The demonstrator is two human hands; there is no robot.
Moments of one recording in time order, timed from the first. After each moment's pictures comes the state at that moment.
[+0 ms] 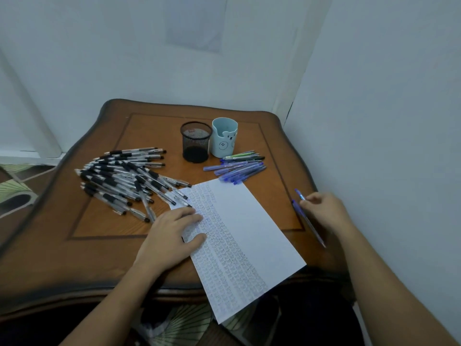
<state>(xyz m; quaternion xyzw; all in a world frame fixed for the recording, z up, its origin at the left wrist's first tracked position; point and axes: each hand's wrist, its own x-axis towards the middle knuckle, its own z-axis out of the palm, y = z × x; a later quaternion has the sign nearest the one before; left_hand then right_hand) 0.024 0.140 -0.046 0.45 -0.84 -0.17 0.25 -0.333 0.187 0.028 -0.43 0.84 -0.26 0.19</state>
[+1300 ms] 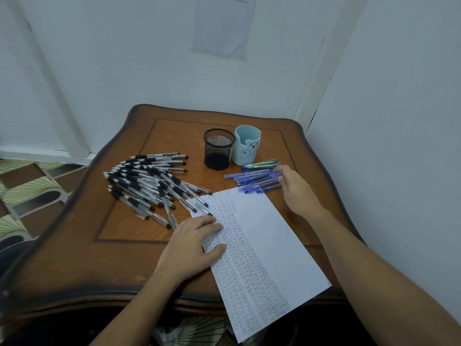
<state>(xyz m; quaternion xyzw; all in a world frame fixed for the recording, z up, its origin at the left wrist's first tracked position) 0.024 0.144 -0.042 0.45 -0.84 -0.16 0.26 -0.265 0.092 0.022 -0.67 0.71 -0.21 0.12</state>
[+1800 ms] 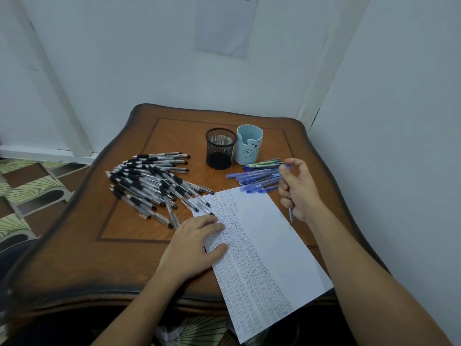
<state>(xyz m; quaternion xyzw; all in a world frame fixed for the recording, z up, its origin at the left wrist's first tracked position) 0.023 0.143 -0.046 0.45 -0.84 -0.16 0.26 -0.236 0.104 0.048 -0.36 0.59 -0.56 0.46</state>
